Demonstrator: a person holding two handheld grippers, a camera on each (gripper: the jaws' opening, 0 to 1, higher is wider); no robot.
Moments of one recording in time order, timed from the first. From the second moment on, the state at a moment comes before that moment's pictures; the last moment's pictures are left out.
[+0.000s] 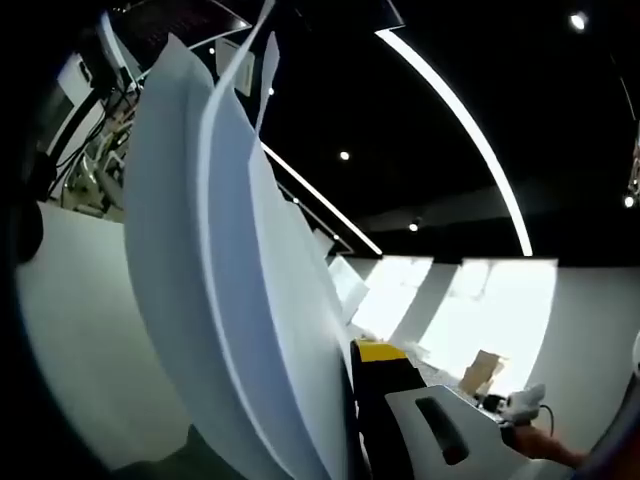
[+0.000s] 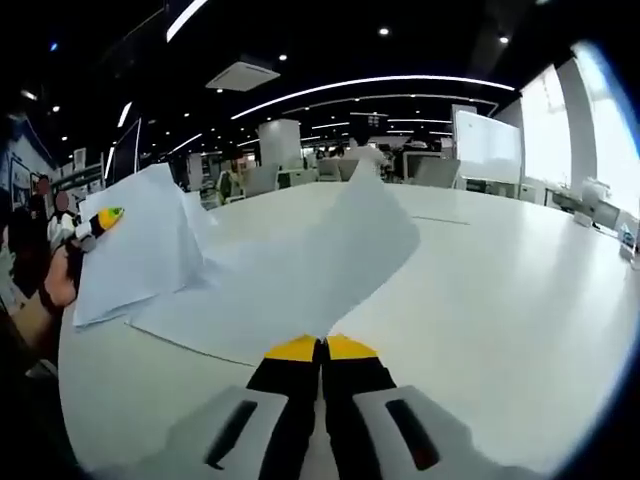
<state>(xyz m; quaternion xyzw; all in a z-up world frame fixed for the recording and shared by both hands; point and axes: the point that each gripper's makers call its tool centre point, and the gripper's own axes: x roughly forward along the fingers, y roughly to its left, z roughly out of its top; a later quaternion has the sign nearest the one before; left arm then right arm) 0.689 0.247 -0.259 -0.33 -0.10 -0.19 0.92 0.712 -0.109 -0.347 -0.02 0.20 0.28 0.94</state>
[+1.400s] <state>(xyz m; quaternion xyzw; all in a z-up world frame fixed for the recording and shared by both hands) 0.689 0.247 -0.260 -0.33 -0.09 -0.20 0.92 0.715 -0.116 -0.333 0.02 0.18 0.27 0.94</state>
